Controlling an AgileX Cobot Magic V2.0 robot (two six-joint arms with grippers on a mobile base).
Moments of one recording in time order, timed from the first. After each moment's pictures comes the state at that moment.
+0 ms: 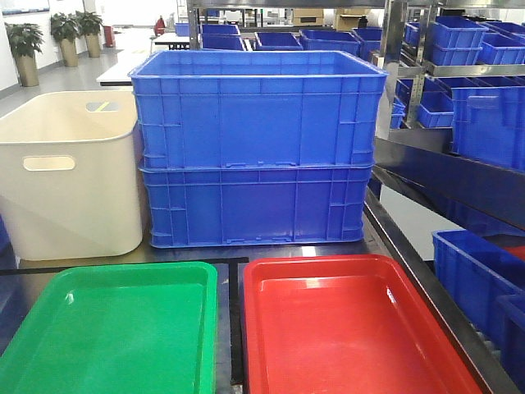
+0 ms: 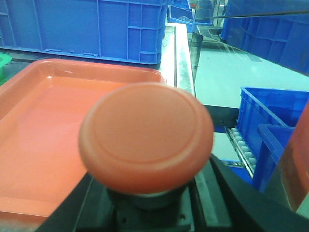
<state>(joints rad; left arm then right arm) -0.22 0.58 -0.50 0.36 0.33 -0.35 0.13 0.51 -0.32 -0.17 0.14 0.06</state>
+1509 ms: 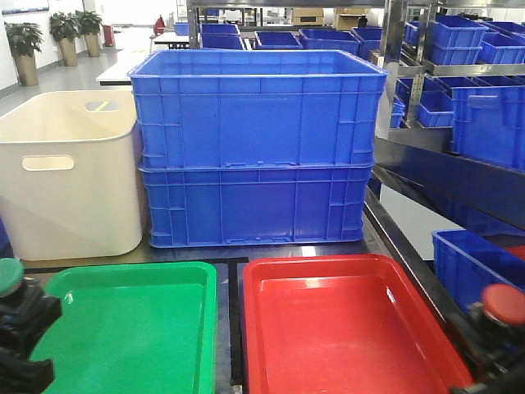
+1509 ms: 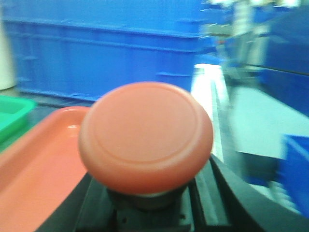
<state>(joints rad) -0.22 1.03 -0.50 0.32 -0.29 -0.35 0.13 1.03 -0.43 -0.44 -0.42 0.30</state>
